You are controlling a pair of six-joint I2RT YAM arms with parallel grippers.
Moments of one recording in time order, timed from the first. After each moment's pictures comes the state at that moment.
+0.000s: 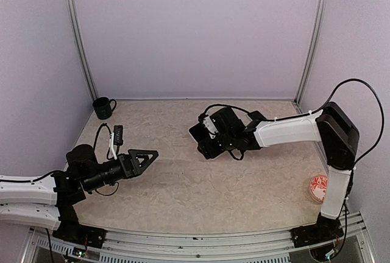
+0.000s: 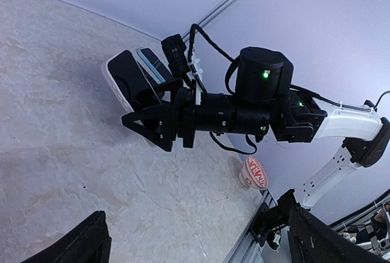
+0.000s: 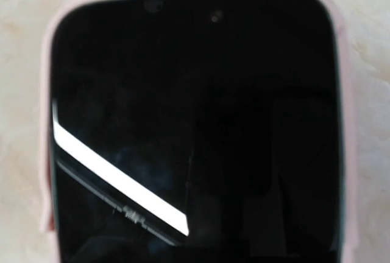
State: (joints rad) left arm -0.91 0.87 0.28 0.50 0.01 -0.83; right arm 0.85 1.91 1.25 -0.09 0.15 0.12
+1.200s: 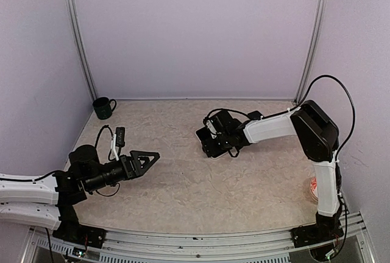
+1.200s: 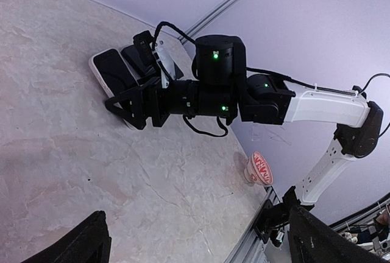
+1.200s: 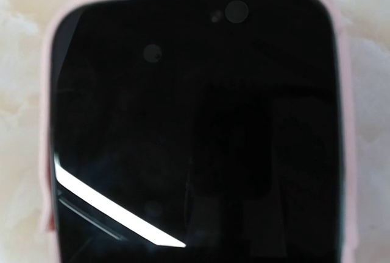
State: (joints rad) left arm -0.91 0.89 0.28 0.49 0.01 -0.85; right arm 0.74 2.14 1.40 -0.11 0.16 0.16
